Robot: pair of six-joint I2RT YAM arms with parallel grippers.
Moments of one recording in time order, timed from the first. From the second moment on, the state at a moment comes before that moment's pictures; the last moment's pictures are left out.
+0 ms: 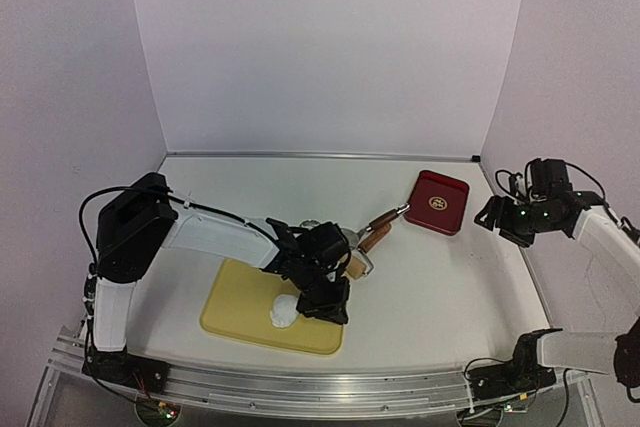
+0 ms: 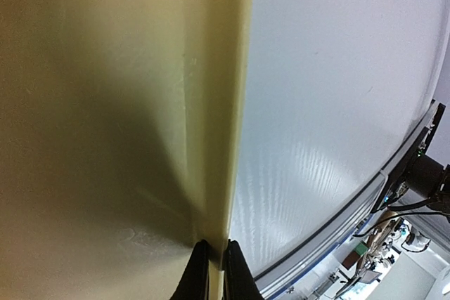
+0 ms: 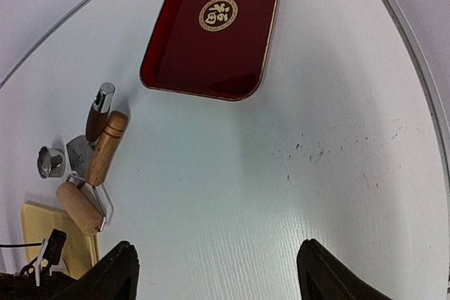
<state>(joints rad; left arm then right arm) -1.13 2.08 1.36 -0.40 0.42 -1.05 0.03 1.05 0.85 -0.70 -0.19 0.38</state>
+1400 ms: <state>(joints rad) -0.66 1.59 0.90 -0.58 0.21 -0.73 0.56 1.94 1.27 -0.47 -0.19 0.36</state>
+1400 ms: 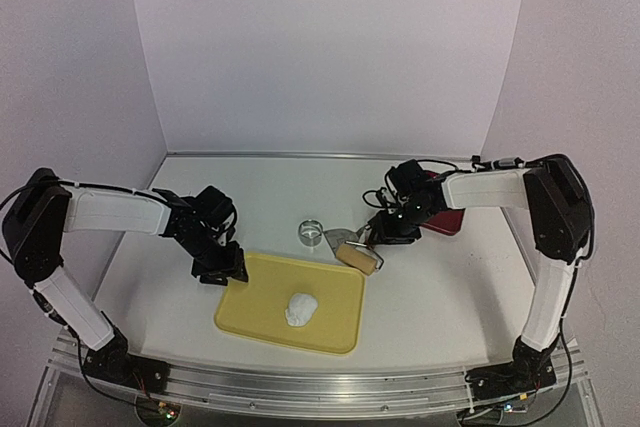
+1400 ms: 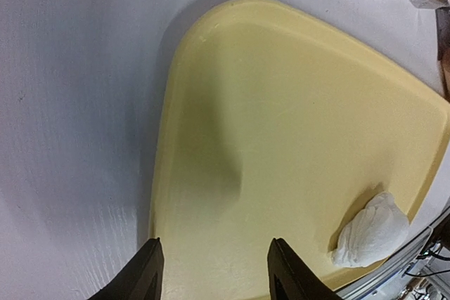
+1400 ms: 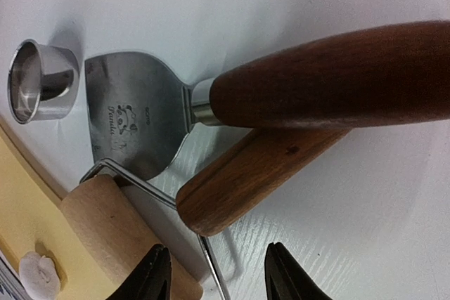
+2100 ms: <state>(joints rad) -0.67 1.56 0.78 -0.51 0.23 -0.75 0.61 2.02 1.30 -0.46 -0.13 0.33</state>
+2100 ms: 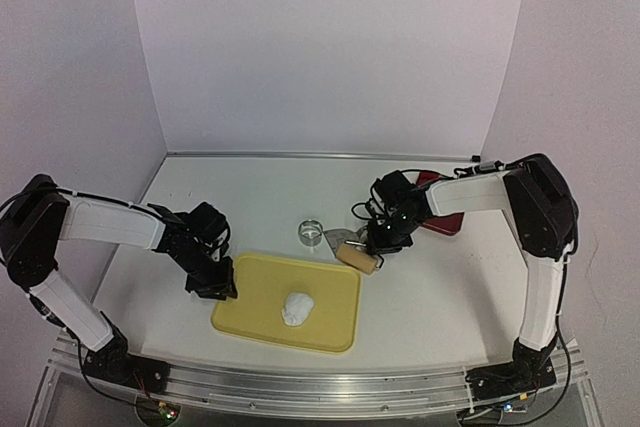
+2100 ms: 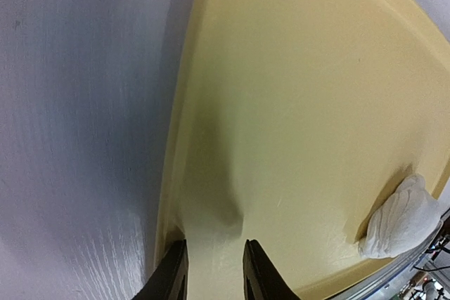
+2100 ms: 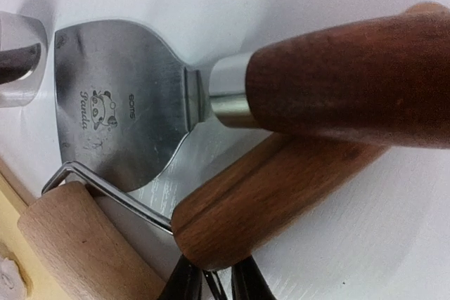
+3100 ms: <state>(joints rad) -0.91 1.52 1.16 -0.08 0.25 -1.13 0.86 1.61 1.37 -0.54 0.08 0.75</state>
